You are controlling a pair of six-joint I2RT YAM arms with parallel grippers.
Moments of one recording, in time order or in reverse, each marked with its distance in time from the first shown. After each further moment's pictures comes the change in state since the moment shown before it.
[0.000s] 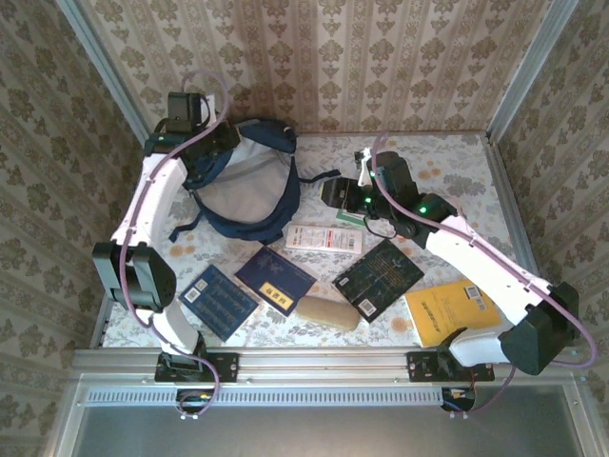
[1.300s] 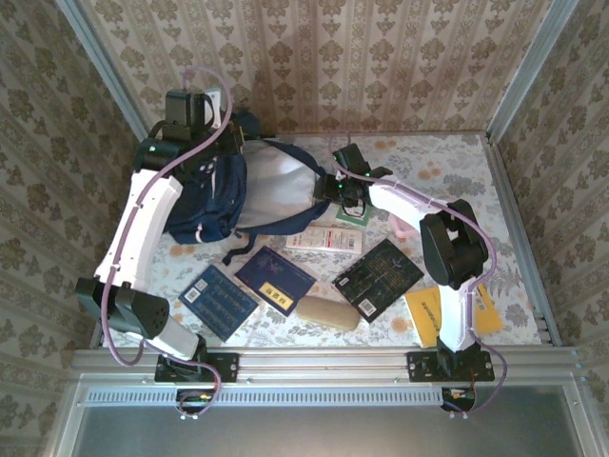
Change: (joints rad) left arm -0.118 -0.165 0.026 -0.138 -0.167 0.072; right arm -0.130 0.668 0.302 0.015 -0.028 -0.034
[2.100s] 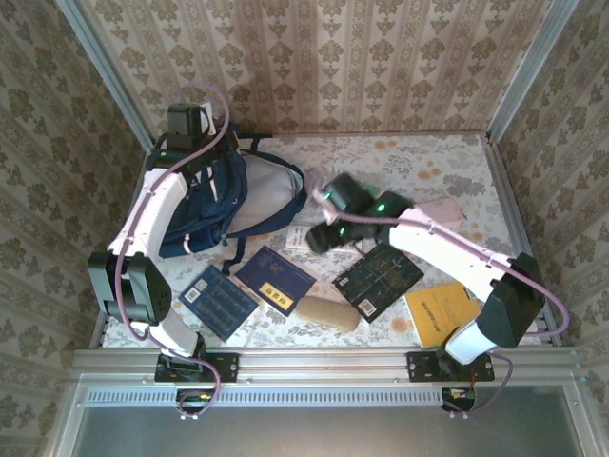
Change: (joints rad) left arm 0.112 0.076 -0.226 0.326 0.109 -0.102; right arm 0.343 -0.469 -0.185 -0.452 0.101 -0.446
